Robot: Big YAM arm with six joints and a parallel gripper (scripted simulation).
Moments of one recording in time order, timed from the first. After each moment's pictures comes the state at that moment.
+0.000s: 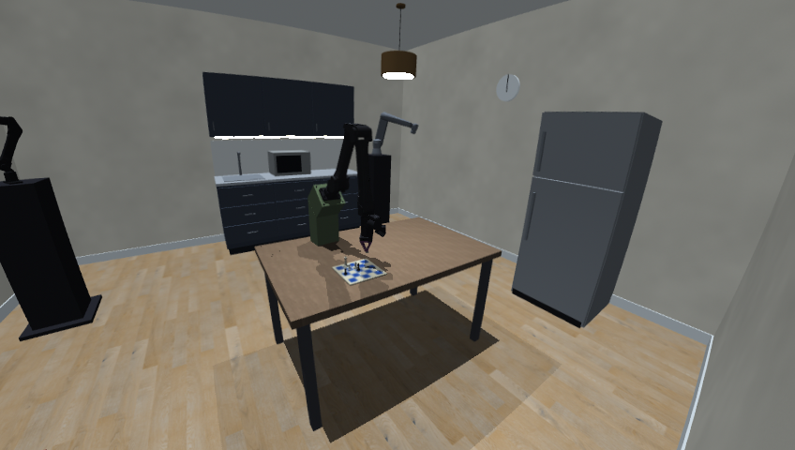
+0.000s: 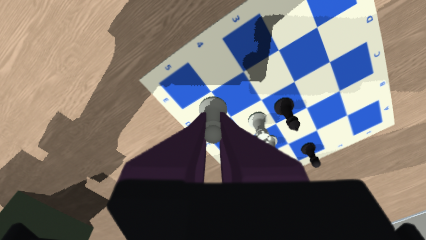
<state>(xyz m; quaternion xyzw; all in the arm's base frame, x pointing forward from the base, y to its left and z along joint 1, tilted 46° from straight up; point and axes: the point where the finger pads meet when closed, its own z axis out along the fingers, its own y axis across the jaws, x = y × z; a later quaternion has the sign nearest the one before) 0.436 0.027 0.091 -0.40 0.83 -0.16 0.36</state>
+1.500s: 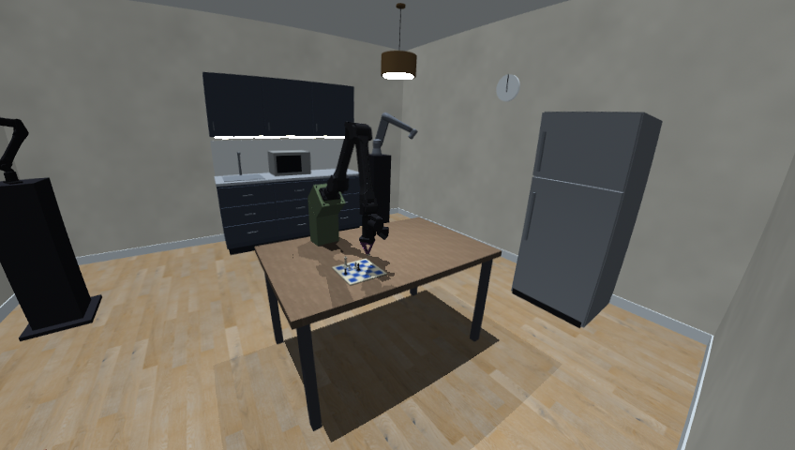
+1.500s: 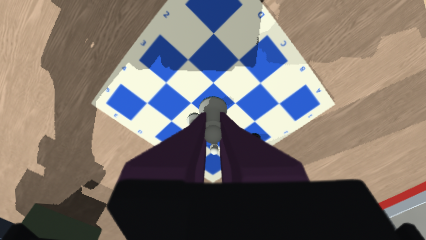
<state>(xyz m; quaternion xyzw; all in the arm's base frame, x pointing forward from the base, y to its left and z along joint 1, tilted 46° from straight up) 0.472 -0.016 0.162 -0.32 0.86 -0.13 0.37</state>
